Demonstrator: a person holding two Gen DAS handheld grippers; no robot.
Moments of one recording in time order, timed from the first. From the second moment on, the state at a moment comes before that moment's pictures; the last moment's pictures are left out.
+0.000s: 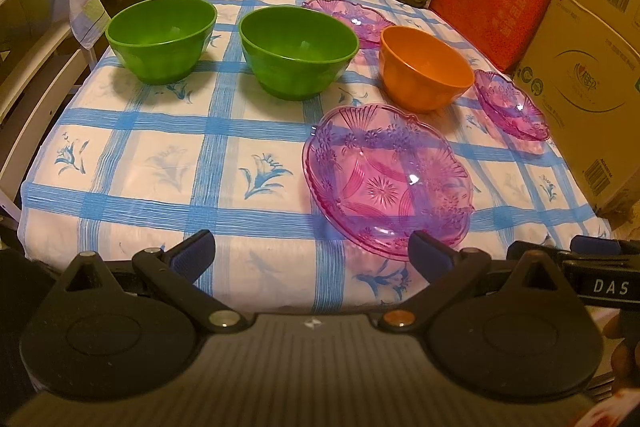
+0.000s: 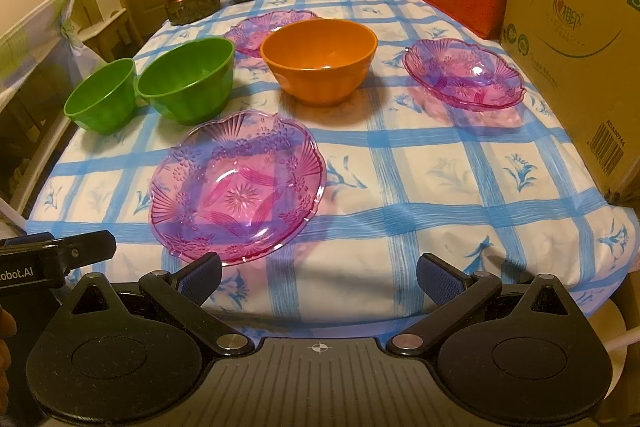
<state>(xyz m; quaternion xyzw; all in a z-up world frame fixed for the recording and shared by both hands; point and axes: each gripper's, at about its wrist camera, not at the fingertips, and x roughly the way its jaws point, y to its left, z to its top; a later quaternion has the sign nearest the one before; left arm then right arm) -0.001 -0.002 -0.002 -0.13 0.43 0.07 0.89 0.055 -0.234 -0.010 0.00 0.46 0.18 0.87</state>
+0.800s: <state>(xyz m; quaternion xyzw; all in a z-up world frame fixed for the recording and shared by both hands) -0.002 -0.003 -0.002 -0.13 0.43 0.07 0.89 0.056 -0.235 -0.011 0.00 0.46 0.18 0.87</state>
